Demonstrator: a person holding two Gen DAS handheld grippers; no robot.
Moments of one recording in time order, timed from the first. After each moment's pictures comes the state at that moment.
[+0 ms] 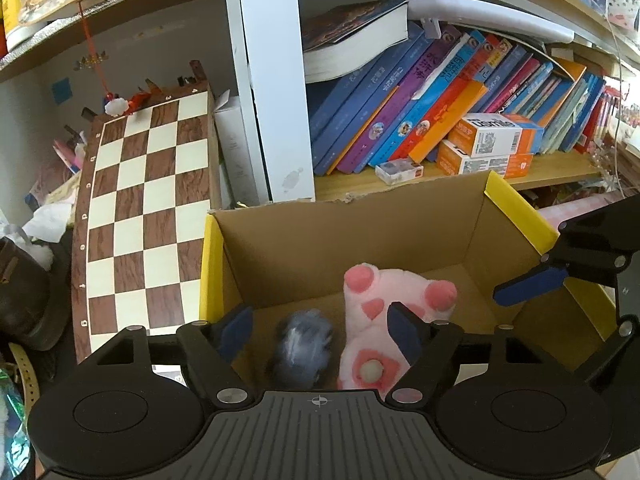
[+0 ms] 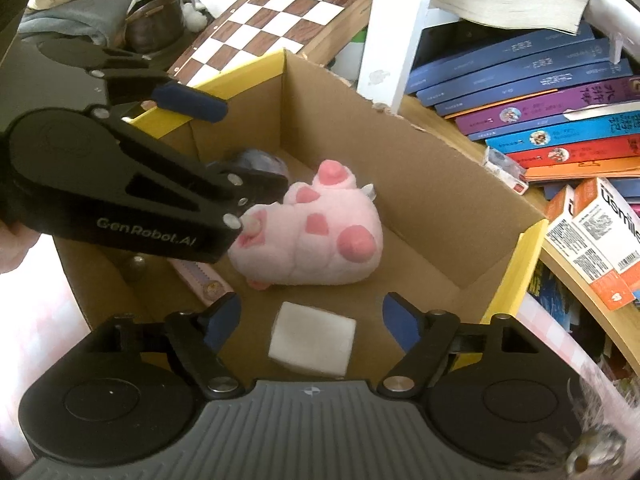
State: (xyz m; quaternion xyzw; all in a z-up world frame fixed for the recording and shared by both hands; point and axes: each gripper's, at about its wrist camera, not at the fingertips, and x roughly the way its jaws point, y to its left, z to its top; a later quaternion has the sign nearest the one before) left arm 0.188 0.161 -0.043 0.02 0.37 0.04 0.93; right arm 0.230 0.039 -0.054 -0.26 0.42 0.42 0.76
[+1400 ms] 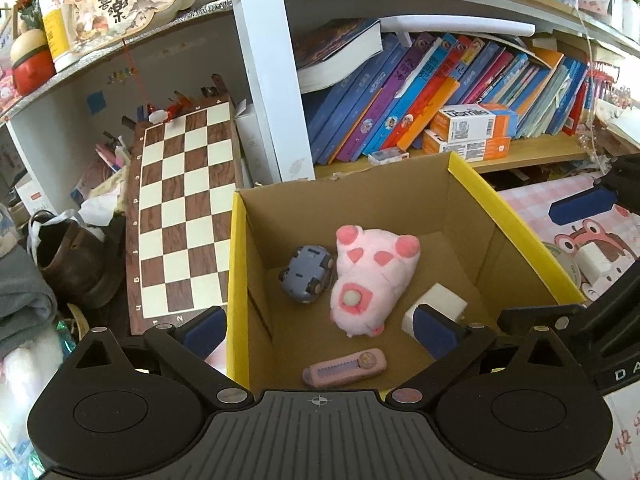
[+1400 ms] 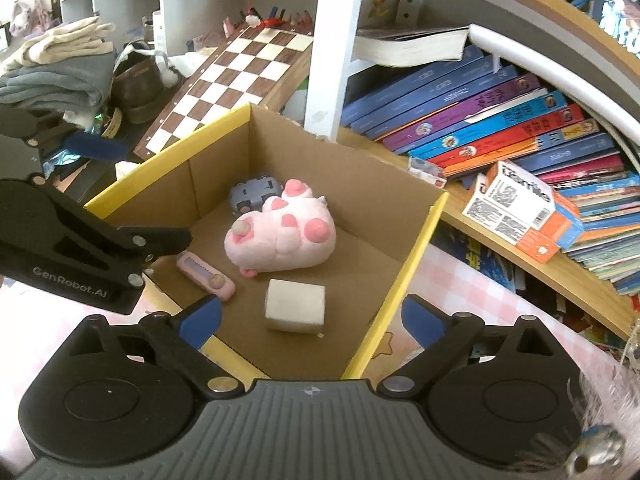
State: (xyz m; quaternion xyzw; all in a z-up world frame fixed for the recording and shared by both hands) left arm 0.115 0.128 -0.007 0.04 0.38 0.07 0.92; right arm 0.171 -0.018 -0.002 -0.21 0.36 0.35 0.83
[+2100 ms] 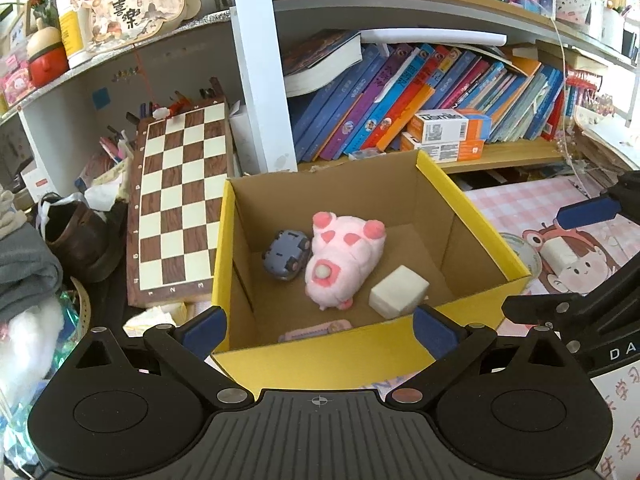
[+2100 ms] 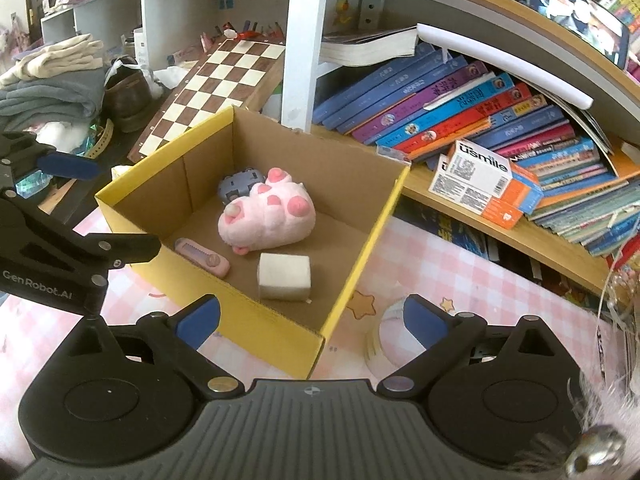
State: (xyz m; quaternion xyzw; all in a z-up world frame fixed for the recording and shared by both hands) left arm 0.073 0.108 0.004 0.02 0.37 0.06 0.93; right arm 0.130 -0.055 0.005 -0.19 0.36 0.32 0.86
